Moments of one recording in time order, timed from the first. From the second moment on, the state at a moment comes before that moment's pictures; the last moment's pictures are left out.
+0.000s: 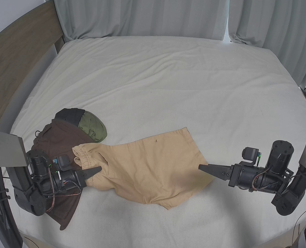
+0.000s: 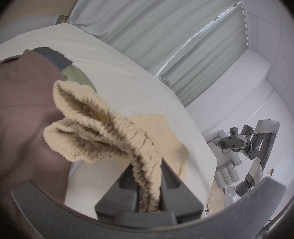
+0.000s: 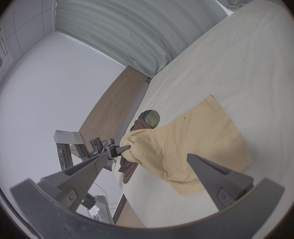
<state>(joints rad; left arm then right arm) -0.07 2.19 -0.30 -1.55 -0.69 -0.35 0.40 1.98 -0.27 -1.54 0.57 0.61</state>
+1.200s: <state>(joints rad) -0.41 2.27 -0.58 -1.55 -0.60 -0.52 0.36 1.98 -0.28 -1.54 0.57 0.59</state>
